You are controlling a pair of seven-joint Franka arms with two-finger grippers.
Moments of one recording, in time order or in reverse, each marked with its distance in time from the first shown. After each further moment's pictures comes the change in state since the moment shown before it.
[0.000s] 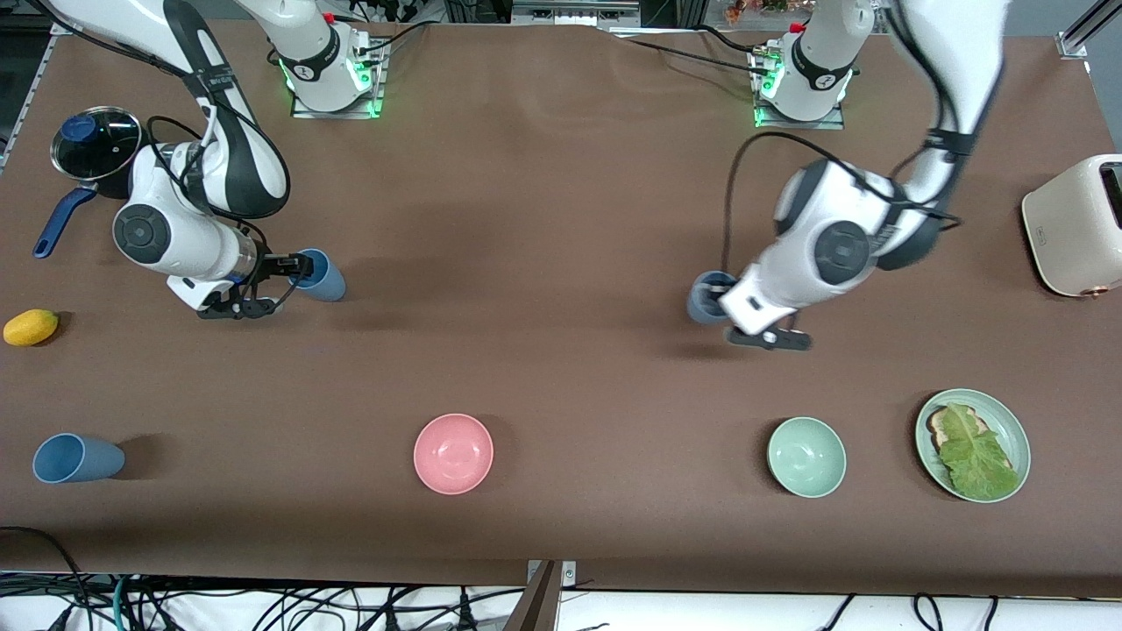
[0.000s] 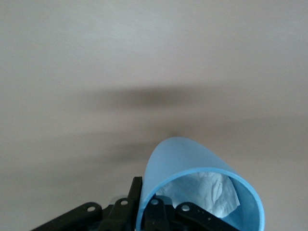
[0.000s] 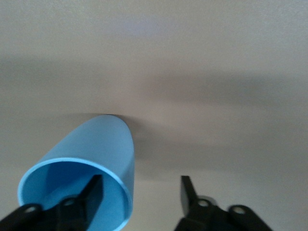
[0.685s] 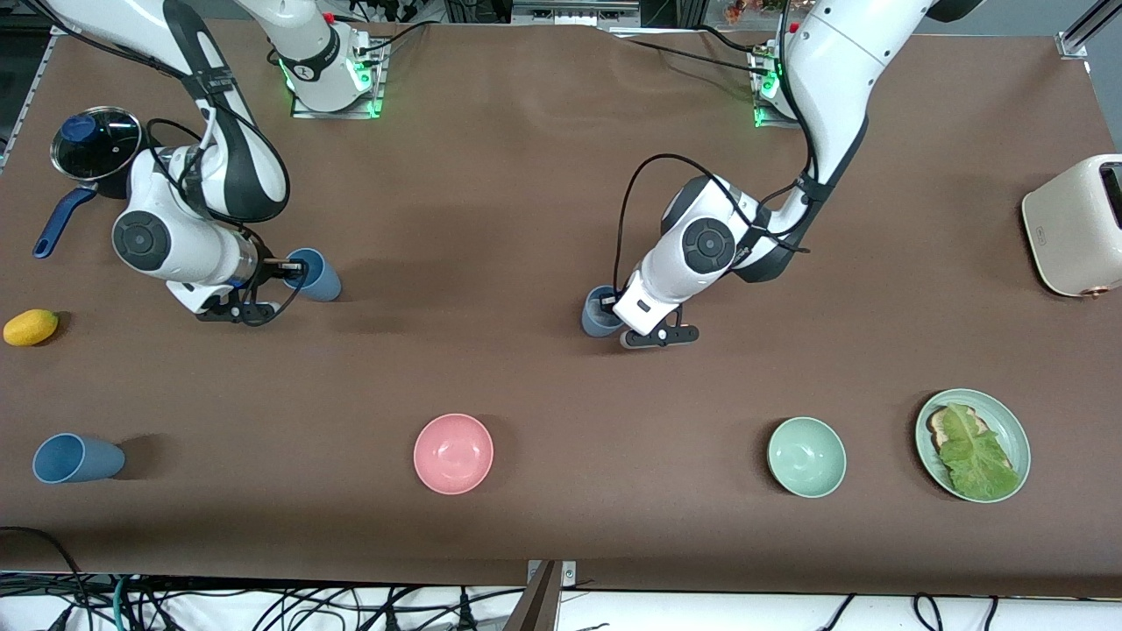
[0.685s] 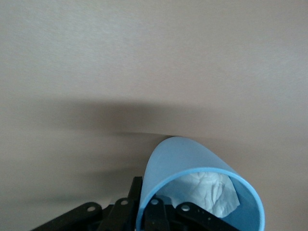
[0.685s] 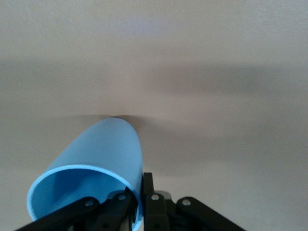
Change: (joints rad) left arm -0.179 0.220 -0.002 0.081 -0.105 0.348 -0.246; right arm 0.007 0.003 0.012 0.075 0.004 -0.095 0.096
